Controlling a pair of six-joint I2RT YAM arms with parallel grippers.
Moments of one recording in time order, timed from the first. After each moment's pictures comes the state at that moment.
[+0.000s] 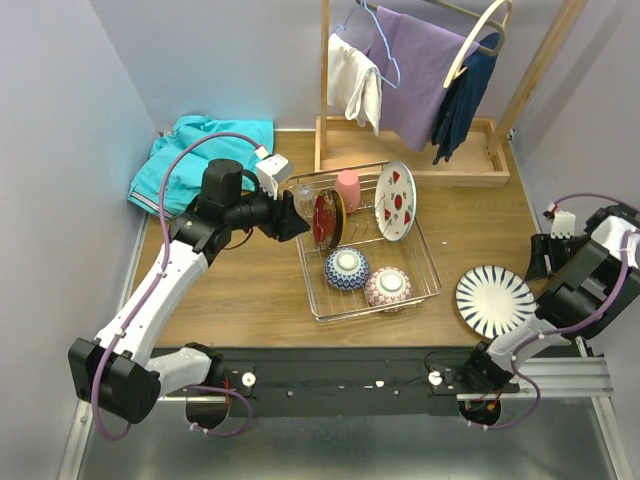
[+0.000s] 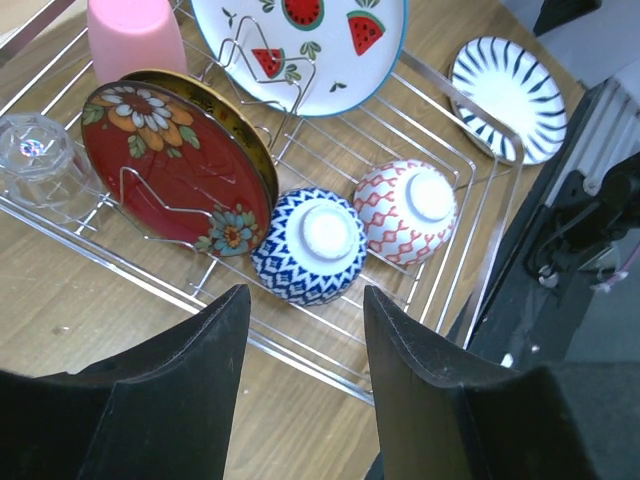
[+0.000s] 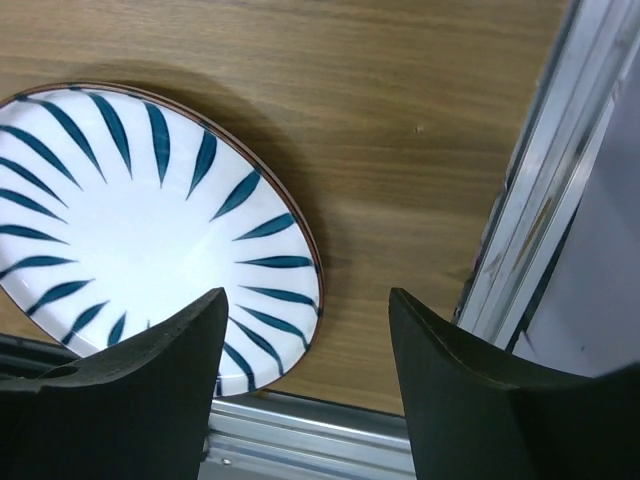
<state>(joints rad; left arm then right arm) -0.38 1.15 1.10 -0.43 0.64 -0.08 -0.79 1.68 1.23 -1.03 -0.31 -0.83</state>
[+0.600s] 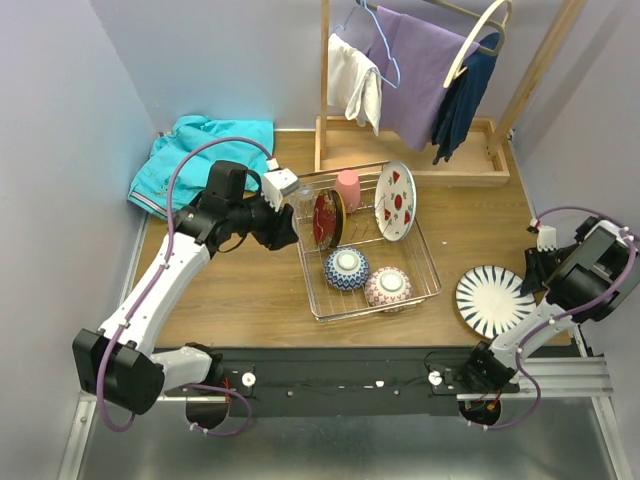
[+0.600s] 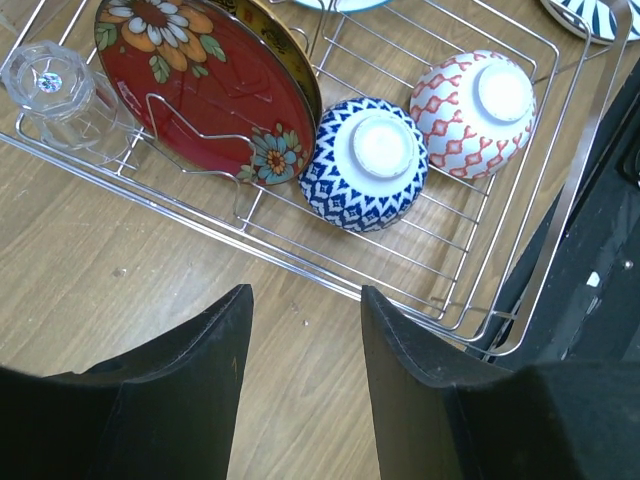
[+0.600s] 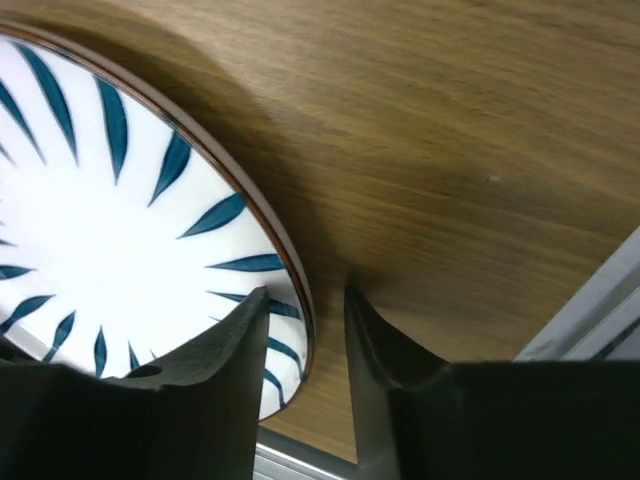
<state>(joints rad) -0.36 1.21 1.16 -0.66 0.59 0.22 -0.79 1.86 1.21 -1.02 -0.33 -1.02</state>
